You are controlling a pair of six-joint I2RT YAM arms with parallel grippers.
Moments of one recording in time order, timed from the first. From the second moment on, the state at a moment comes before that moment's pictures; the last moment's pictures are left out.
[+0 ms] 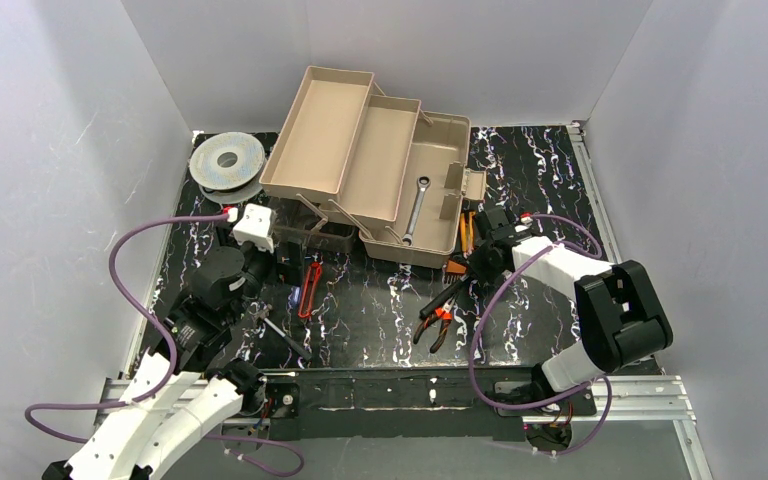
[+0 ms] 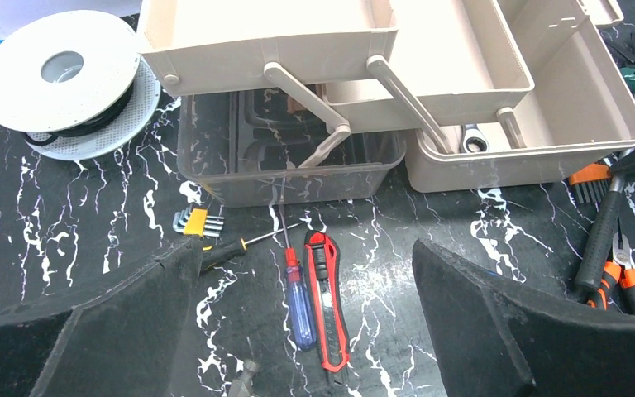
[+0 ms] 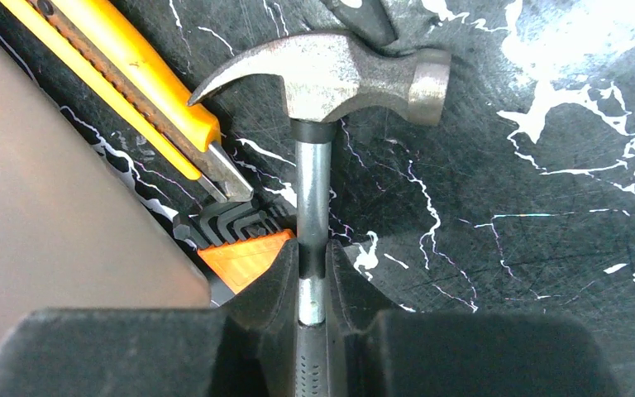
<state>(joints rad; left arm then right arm) -0.58 0.57 0.81 -0.54 -0.30 -0.04 0.42 1.50 0.80 -0.46 0.18 1.23</state>
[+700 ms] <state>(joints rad) -0.58 0.55 0.81 -0.54 -0.32 -0.04 0.42 0.99 0.73 -0.43 0.27 0.95</state>
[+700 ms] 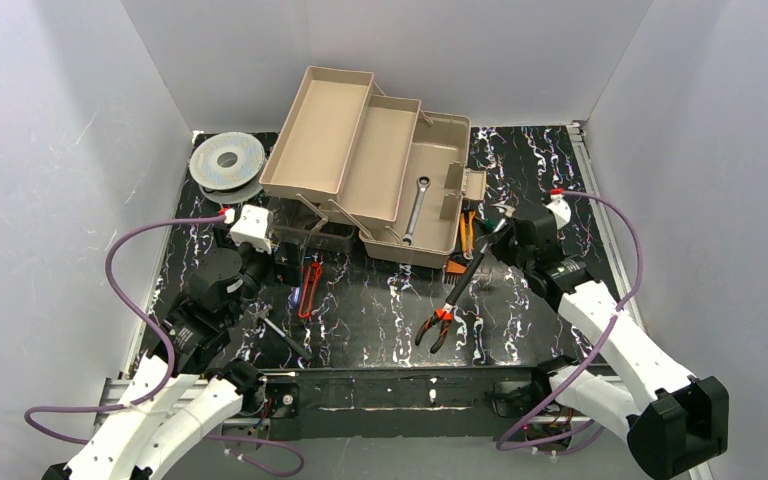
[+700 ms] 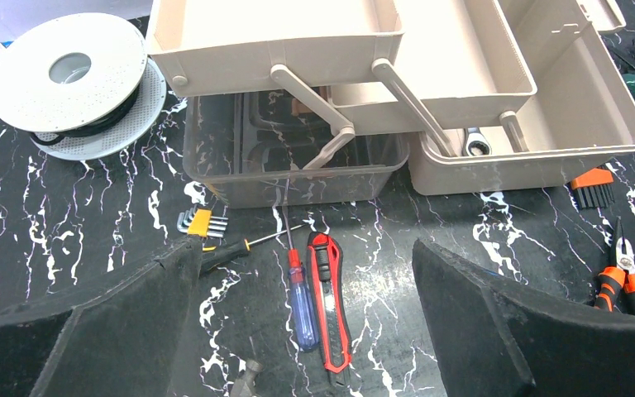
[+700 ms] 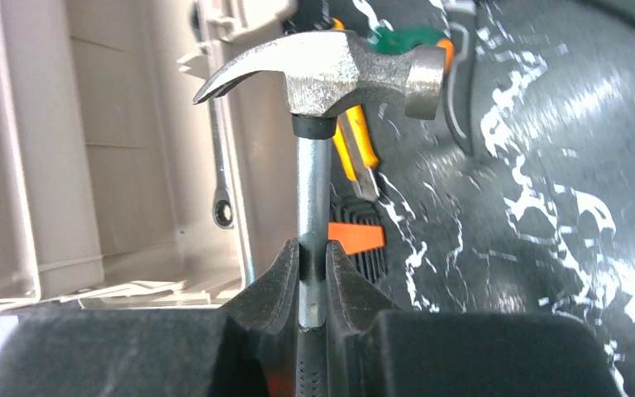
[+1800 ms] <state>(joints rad) -0.58 0.56 0.81 -0.54 -0.30 -0.04 0.42 1.98 1.77 -0.41 -0.04 0.66</state>
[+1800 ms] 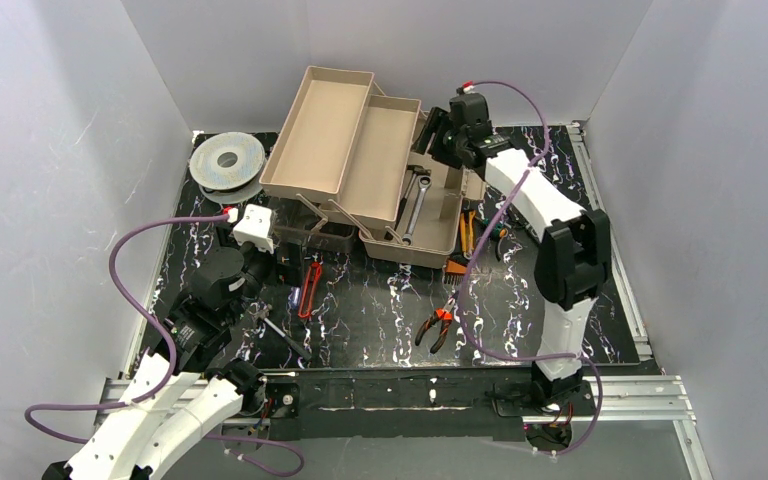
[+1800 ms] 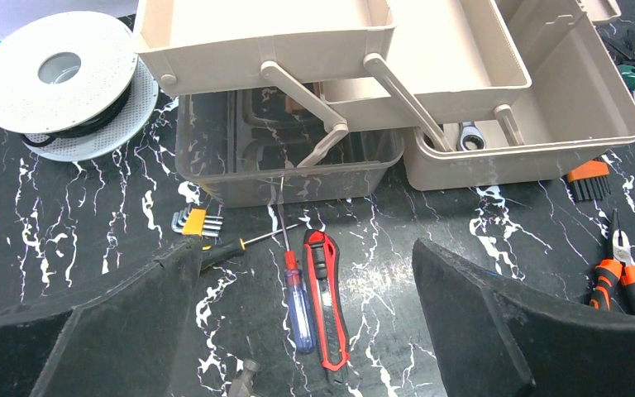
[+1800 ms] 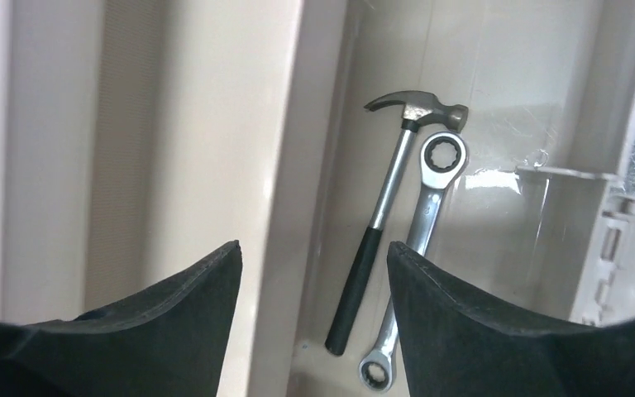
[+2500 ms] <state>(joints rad) -0.58 0.60 0.81 -0.54 -0.21 -0.04 0.42 1.22 1.07 -0.59 0.04 0.63</state>
